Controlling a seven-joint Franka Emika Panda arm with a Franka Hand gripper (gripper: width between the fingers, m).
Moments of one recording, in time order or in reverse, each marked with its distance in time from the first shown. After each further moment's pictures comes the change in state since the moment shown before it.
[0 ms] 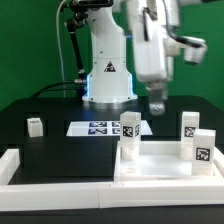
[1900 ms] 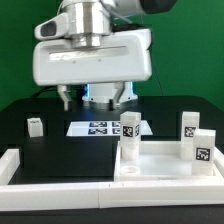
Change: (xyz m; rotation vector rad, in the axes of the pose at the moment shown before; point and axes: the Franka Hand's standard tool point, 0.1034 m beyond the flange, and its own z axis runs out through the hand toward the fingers) arm 0.124 0.056 -0.003 -0.088 0.056 -1.551
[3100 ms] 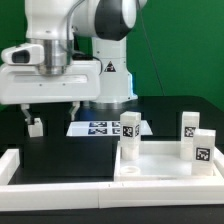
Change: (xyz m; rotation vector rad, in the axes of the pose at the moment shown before) arm -0.092 0.102 0.028 -0.049 -0.279 -0.523
